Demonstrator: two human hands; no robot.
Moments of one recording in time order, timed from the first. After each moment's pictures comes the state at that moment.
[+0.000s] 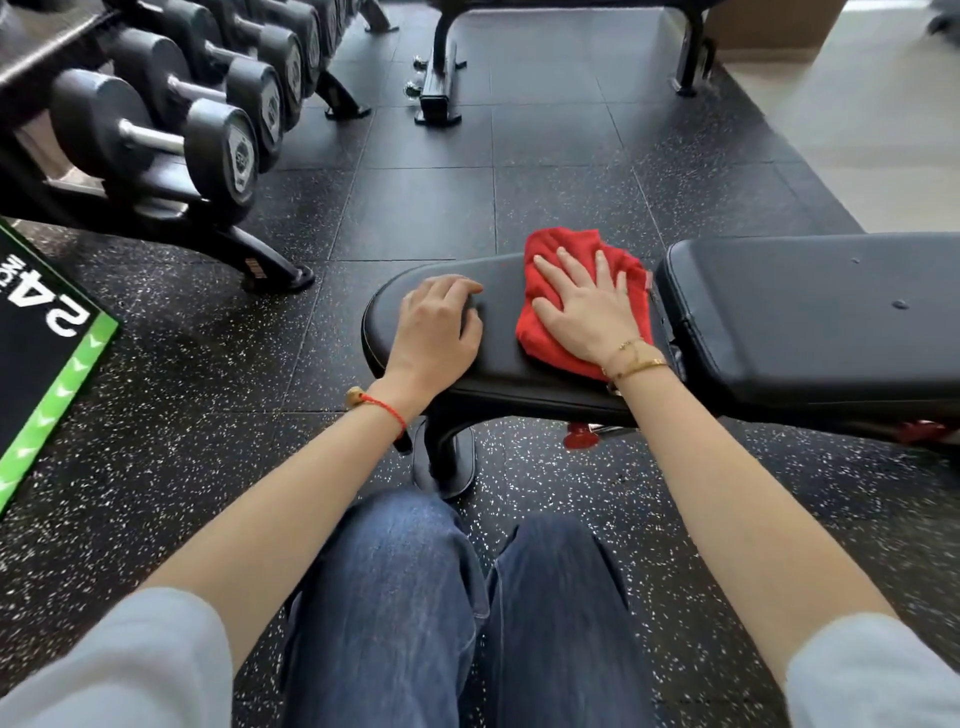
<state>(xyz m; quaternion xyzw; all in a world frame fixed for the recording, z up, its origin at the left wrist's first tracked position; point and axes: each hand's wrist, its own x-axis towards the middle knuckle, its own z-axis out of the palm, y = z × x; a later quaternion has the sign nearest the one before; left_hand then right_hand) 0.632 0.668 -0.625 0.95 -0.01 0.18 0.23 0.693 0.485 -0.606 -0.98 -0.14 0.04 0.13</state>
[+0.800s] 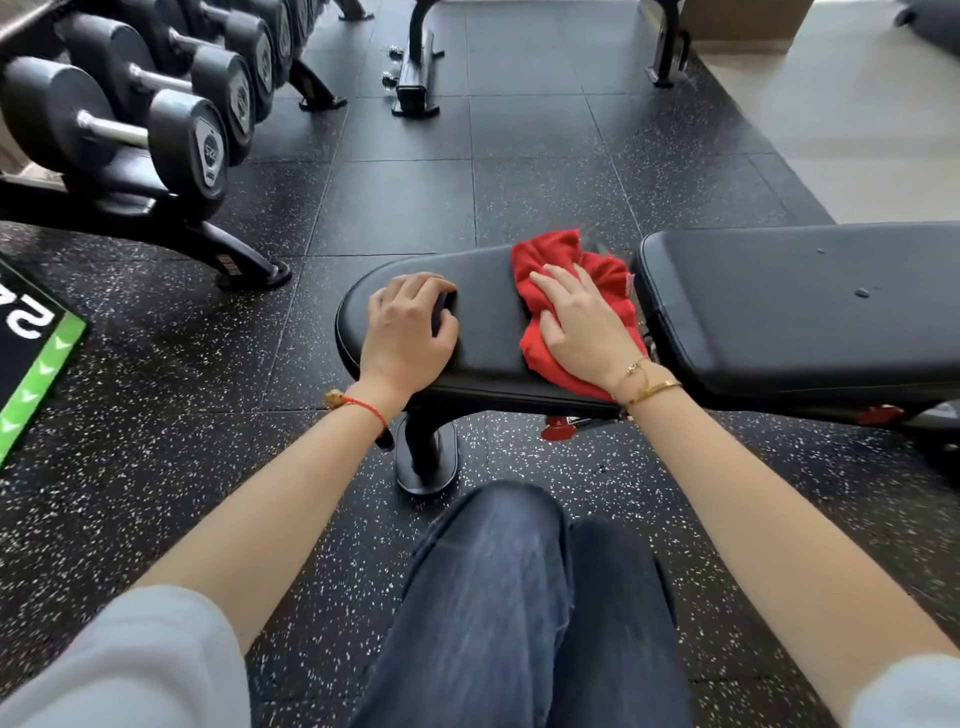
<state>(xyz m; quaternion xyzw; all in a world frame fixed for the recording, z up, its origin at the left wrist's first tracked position) 0.633 0.669 -0.634 0.95 0.00 0.21 0.22 0.669 0.461 -0.604 -0.95 -0.25 -0.05 0.19</state>
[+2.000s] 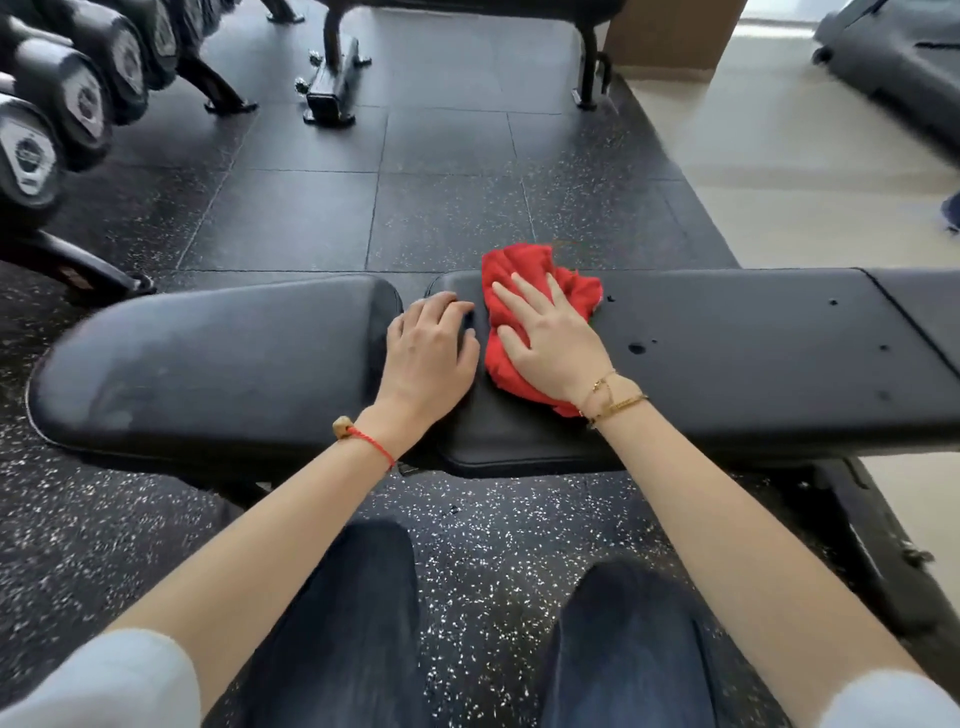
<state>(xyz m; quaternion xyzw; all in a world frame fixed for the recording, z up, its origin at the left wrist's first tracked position) 0.720 0.385 -0.631 0.96 0.00 0.16 0.22 0.762 0.228 -0.608 -0.96 -0.24 -0.04 0.15</state>
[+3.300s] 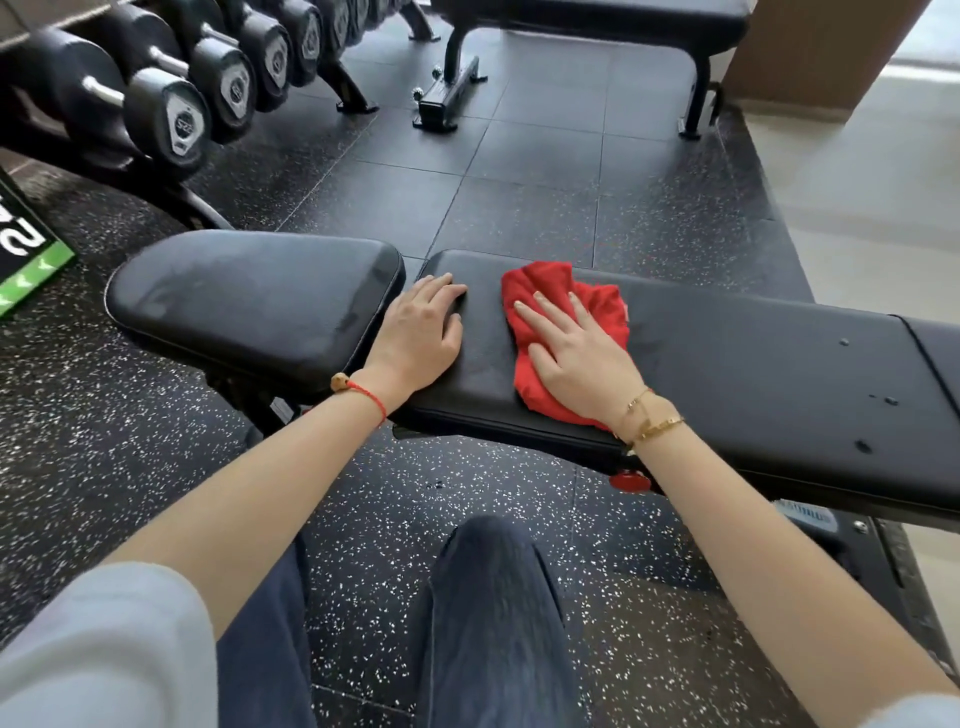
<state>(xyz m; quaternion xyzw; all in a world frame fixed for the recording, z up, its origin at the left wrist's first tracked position) 0.702 0.339 -0.629 0.96 0.08 0.16 0.20 0.760 0.134 -0.614 -0.91 -0.40 -0.02 0.07</state>
